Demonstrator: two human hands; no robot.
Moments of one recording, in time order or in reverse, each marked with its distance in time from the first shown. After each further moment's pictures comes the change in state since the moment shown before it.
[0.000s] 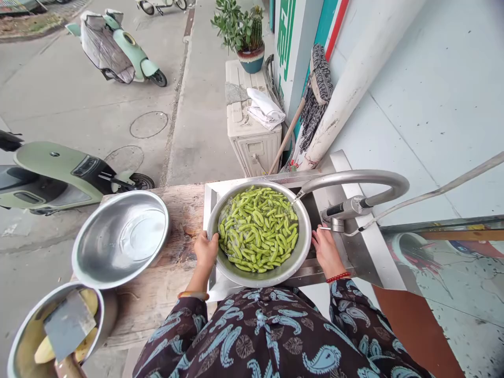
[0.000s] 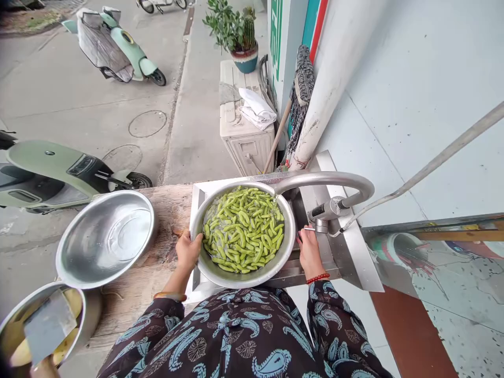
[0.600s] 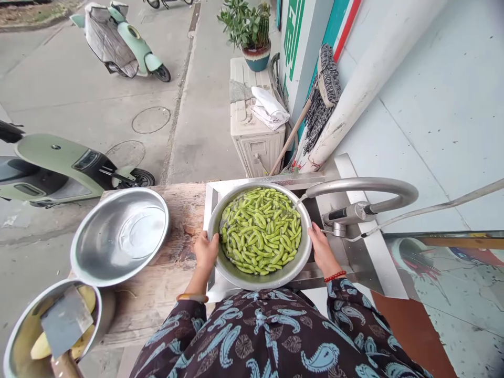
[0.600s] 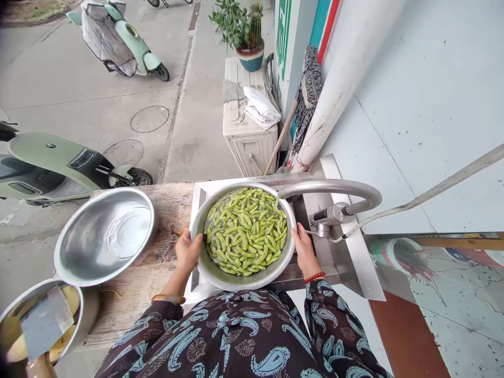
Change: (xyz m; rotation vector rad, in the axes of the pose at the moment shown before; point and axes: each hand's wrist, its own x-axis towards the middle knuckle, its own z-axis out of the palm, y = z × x) left_hand -0.002 0.004 -0.003 0.014 -0.007 -0.008; right_hand 0.009 -0.002 0.017 -0.110 -0.138 0.005
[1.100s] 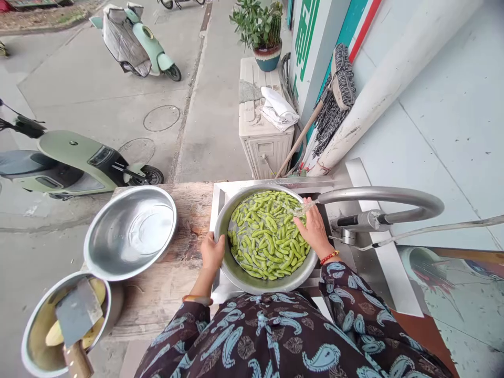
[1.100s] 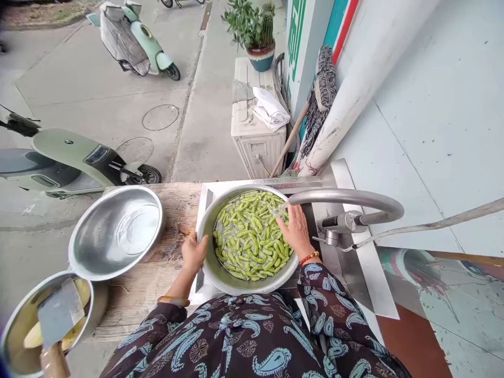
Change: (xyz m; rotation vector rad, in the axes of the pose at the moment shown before) left_hand -0.002 -0.001 -0.001 0.002 -0.006 -0.012; right_hand 0.035 -0.059 0.050 -1.034 -0.147 -0.843
